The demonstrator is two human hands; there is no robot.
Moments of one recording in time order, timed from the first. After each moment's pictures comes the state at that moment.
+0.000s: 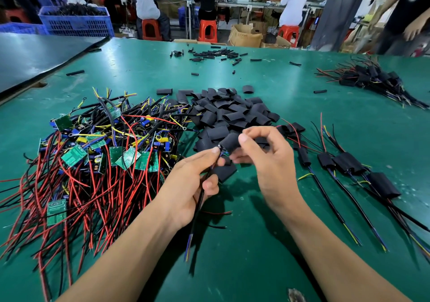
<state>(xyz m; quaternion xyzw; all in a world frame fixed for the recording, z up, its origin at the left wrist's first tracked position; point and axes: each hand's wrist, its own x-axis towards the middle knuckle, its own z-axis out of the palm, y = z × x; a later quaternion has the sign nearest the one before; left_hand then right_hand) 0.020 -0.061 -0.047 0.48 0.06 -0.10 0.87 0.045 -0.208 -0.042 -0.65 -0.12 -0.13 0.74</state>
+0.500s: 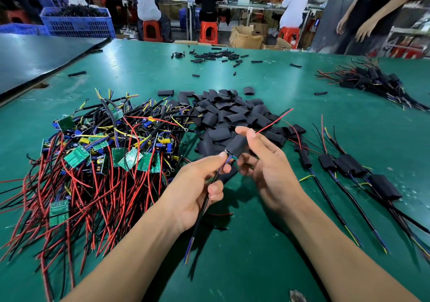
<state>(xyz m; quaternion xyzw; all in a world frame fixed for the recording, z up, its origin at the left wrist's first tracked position) 0.020 -0.063 -0.051 0.47 0.06 -0.14 0.87 0.050 -0.207 -0.038 -0.59 -0.05 0.05 0.80</state>
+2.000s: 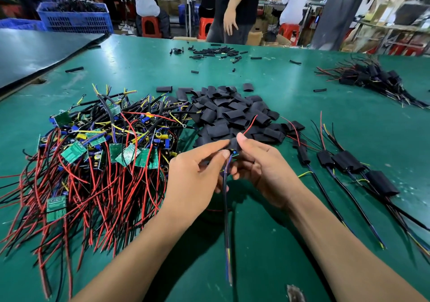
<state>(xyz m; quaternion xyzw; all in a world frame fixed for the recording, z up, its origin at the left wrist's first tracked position) 0.010 -0.071 -0.048 0.74 -0.01 0.16 0.65 0.052 -0.217 -0.043 -0.59 -0.10 0.15 0.79</state>
